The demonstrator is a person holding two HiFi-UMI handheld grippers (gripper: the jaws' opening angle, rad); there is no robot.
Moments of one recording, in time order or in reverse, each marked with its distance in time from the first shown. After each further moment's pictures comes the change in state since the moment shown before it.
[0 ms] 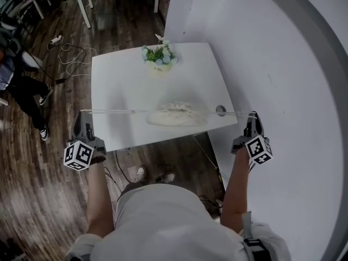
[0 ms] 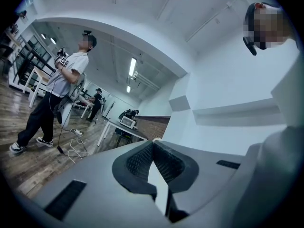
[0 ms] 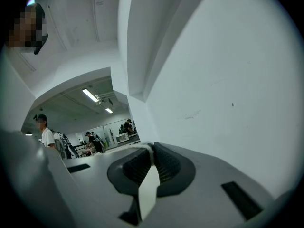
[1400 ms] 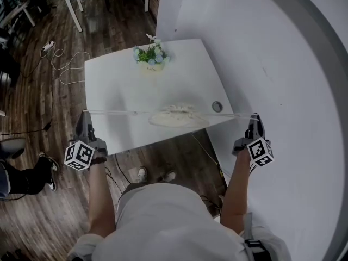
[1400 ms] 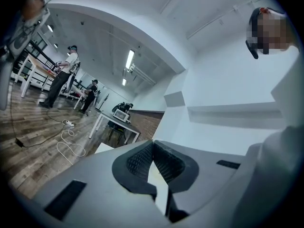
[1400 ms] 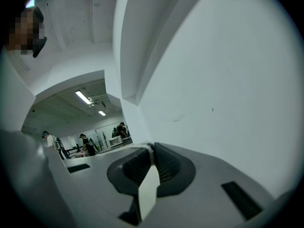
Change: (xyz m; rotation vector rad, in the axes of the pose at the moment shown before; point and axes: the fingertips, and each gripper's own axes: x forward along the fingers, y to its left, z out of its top) left arm 0.021 -0.009 -0.018 -0.045 0.061 -0.087; right arm -0.034 -0.016 0.005 0.023 -0.038 -0.077
